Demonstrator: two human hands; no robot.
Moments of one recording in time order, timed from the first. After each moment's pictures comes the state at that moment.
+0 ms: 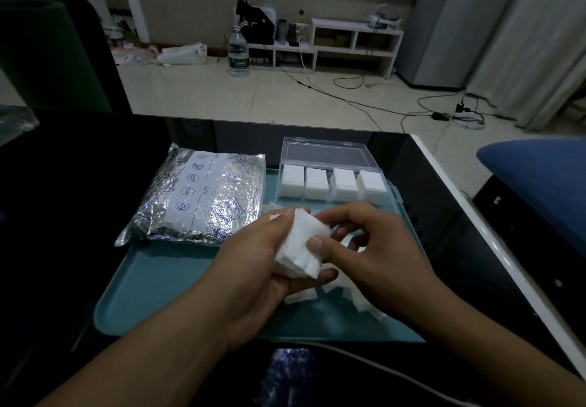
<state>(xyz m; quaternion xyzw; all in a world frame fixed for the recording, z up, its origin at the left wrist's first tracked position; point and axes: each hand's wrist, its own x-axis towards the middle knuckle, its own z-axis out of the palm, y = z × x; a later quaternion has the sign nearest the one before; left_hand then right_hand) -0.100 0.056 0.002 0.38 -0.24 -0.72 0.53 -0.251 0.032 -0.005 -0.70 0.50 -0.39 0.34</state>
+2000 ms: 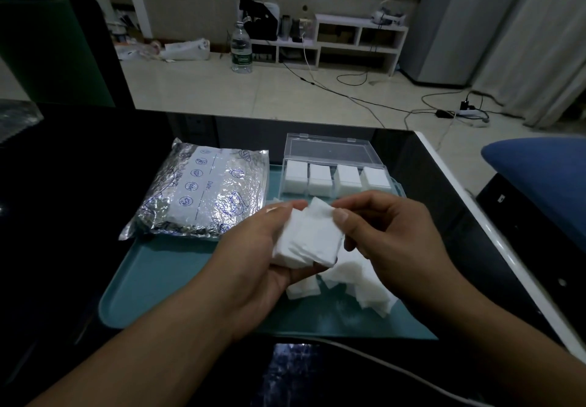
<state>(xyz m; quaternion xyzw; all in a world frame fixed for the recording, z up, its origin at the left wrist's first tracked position) -0.097 0.054 0.003 0.40 -0.22 -0.71 0.54 -0.252 0.033 0.009 -0.62 0.46 -0.46 0.44</state>
